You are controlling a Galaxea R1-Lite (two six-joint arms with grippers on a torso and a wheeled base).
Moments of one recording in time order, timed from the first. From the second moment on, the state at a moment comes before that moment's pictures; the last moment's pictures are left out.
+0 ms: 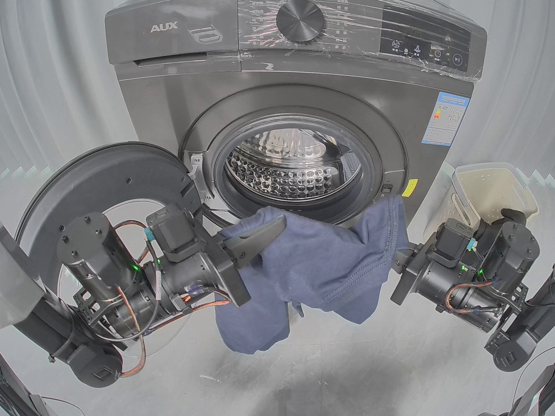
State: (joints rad) left arm -0.65 1.80 -0.47 -1.55 -0.33 -0.24; right arm 0.61 1.78 -0.34 -1.54 0.15 0.15
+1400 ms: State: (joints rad) left arm -0.66 2.21 -0.51 -1.55 -0.27 -0.11; right arm 0.57 1.67 -0.46 -1.54 0.02 0.14
